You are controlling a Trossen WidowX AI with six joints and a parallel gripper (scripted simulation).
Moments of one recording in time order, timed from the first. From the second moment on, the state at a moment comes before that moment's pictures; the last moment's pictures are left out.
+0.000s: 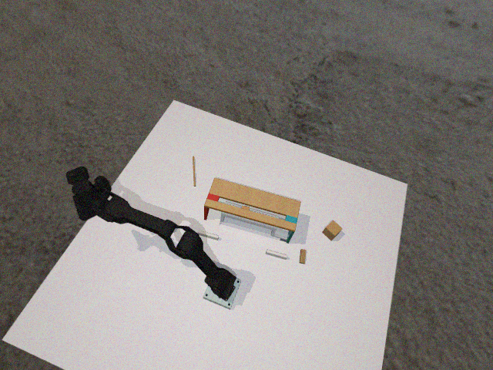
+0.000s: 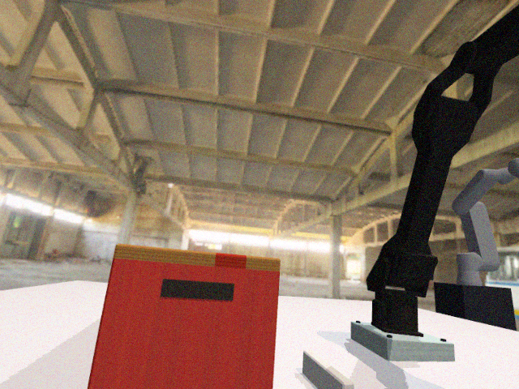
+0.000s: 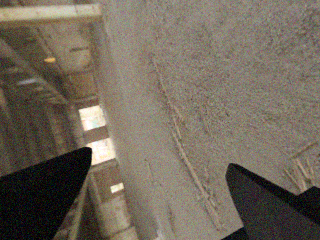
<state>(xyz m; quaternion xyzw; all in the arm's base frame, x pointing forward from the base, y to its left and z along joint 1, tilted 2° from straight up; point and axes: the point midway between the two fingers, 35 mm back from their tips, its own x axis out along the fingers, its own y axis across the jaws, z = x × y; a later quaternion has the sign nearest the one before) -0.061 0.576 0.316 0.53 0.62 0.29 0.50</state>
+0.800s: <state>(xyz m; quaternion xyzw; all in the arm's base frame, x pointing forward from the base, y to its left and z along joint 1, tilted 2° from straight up) 0.266 0.377 0.199 0.44 0.59 -0.04 0.68</state>
